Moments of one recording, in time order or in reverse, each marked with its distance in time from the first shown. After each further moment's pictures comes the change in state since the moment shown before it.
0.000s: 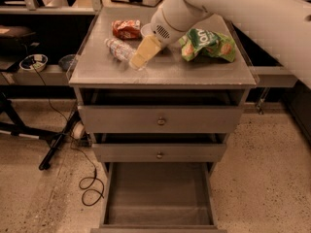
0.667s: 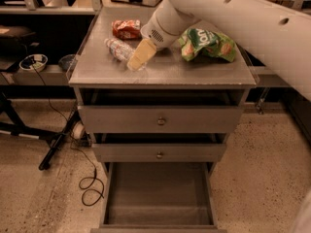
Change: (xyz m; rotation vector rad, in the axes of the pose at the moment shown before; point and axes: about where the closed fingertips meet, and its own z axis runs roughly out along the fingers) arm 0.002 -0.006 0.029 0.017 0.035 0.026
